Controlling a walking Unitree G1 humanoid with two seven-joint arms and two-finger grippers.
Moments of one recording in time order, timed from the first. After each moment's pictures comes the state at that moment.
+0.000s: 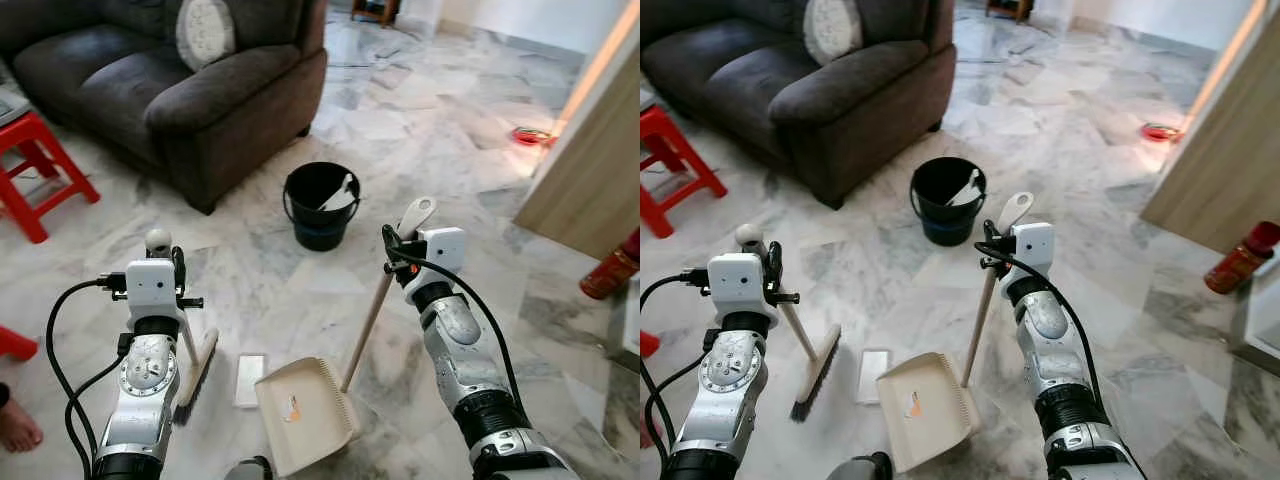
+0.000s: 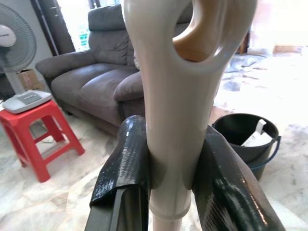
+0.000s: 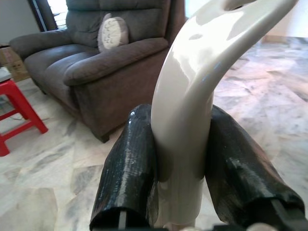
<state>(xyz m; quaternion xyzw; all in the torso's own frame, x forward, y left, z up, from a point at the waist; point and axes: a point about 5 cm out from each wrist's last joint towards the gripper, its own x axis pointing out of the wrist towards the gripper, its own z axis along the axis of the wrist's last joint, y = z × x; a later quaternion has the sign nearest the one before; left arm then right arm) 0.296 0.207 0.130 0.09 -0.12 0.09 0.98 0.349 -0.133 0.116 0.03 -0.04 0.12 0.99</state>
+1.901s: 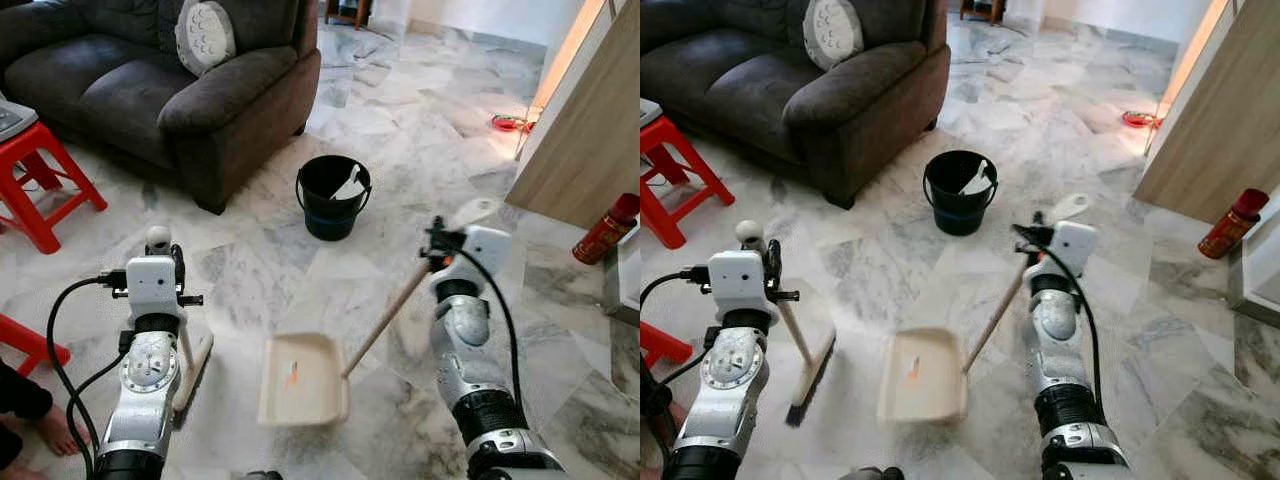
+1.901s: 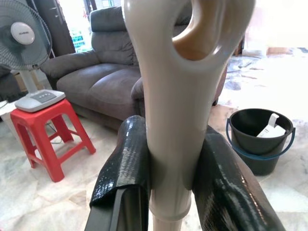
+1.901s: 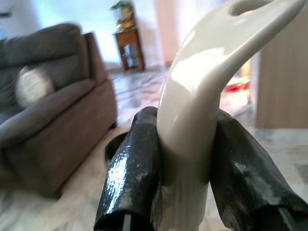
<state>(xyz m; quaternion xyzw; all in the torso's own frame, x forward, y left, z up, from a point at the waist) 0.297 0.204 0.129 0.09 -0.12 0.10 0.98 0.348 -0.172 0.126 0.09 -0.10 -0.11 0.98</state>
